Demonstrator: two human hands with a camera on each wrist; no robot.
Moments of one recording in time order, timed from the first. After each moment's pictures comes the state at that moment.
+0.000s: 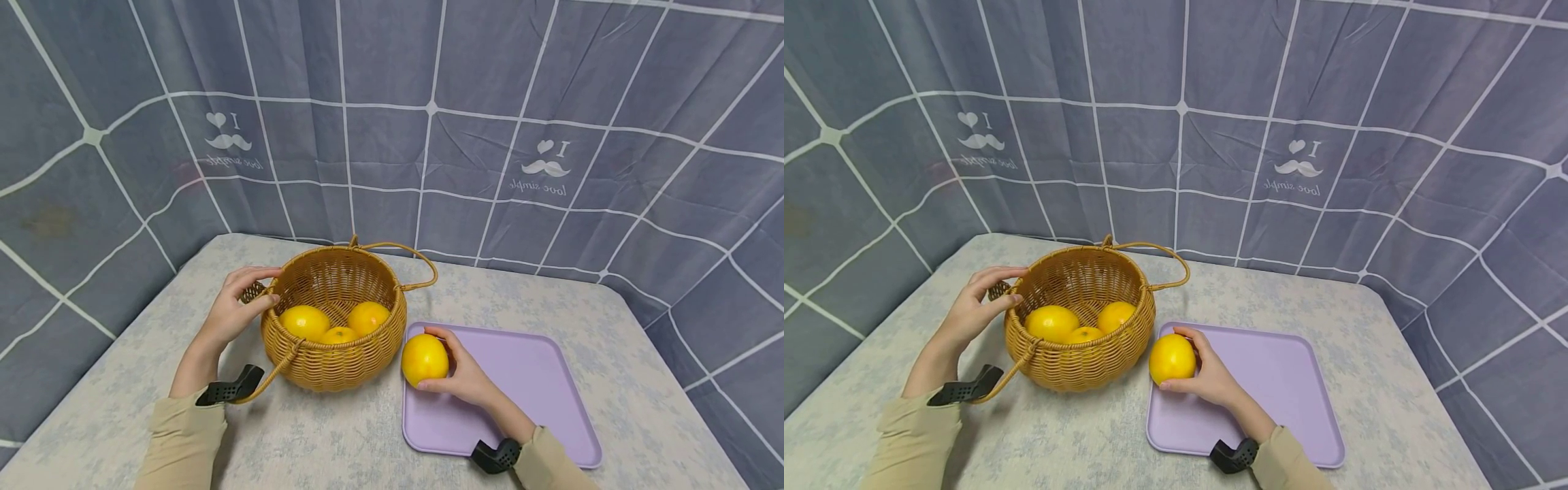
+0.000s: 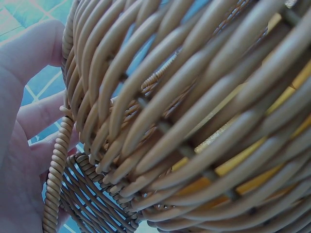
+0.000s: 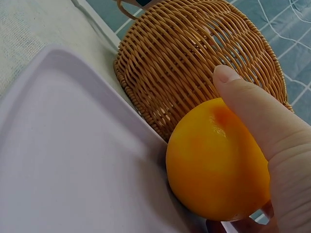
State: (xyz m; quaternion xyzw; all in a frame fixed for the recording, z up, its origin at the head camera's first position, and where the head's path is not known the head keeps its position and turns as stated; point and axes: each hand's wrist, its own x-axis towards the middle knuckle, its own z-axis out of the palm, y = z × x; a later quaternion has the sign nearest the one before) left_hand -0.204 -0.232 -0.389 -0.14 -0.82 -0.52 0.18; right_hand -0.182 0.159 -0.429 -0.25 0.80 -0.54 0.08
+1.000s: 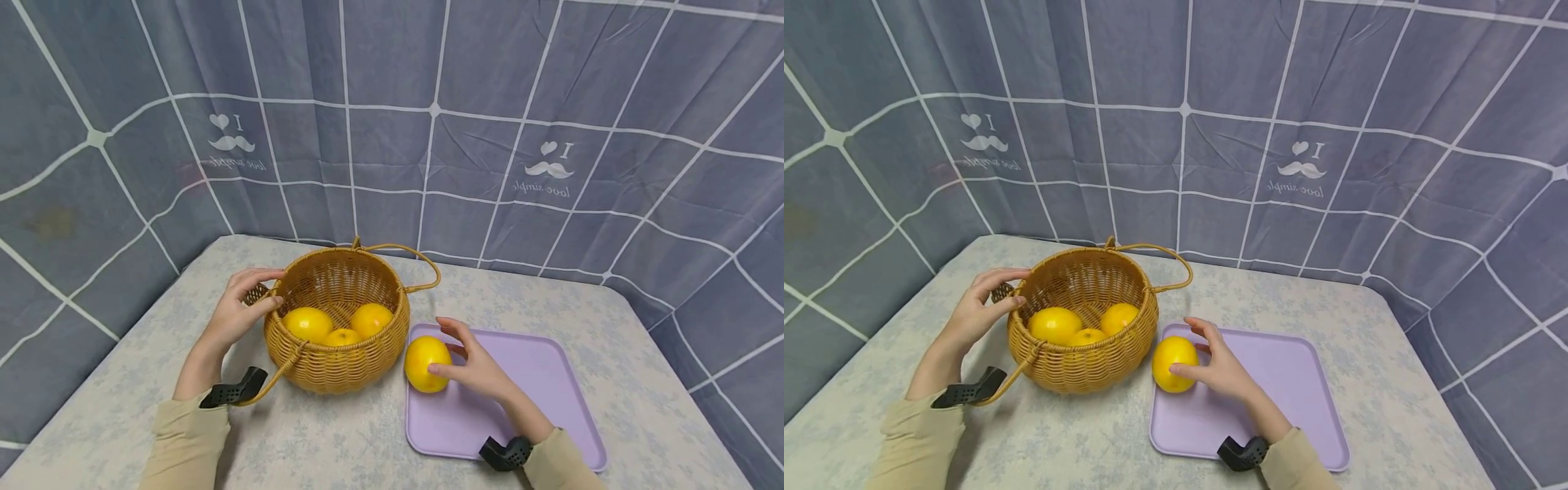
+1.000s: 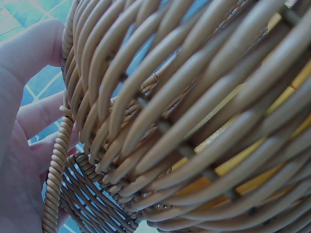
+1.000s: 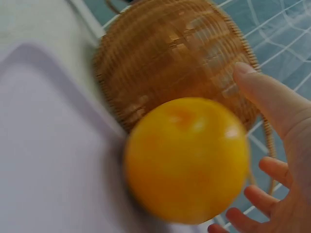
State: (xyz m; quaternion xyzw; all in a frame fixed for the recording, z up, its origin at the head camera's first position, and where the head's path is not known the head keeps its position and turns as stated) left_hand -0.205 -0.232 -0.389 -0.13 -0.82 -0.53 0.16; right_hand -0.197 0.173 -0.427 -0.25 0.81 -0.53 0.06
